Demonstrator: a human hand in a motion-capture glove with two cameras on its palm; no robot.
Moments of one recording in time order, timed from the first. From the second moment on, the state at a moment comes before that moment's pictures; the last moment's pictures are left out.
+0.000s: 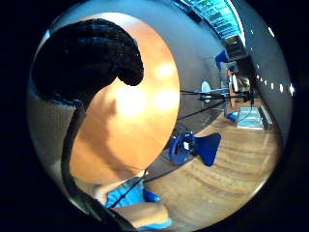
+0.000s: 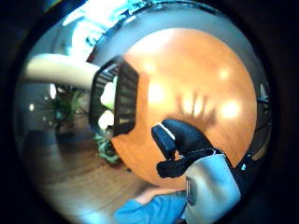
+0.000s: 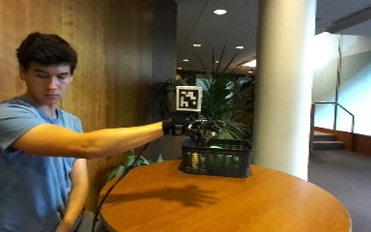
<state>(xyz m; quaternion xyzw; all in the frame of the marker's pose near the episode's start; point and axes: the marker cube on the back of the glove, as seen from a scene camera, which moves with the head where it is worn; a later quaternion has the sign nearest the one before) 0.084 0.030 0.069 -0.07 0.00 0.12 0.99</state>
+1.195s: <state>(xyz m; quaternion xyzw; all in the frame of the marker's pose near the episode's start) 0.116 0.072 0.094 -0.08 0.00 0.16 0.98</state>
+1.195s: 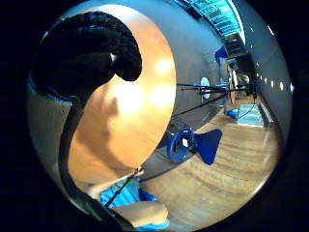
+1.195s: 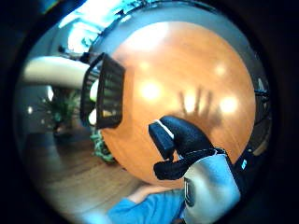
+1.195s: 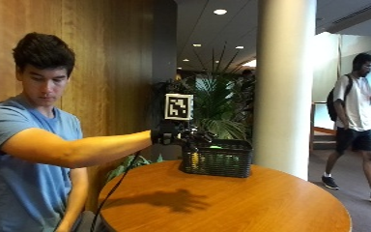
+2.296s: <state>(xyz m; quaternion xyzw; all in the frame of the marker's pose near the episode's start) 0.115 0.084 0.098 -0.08 -0.02 0.13 0.99</state>
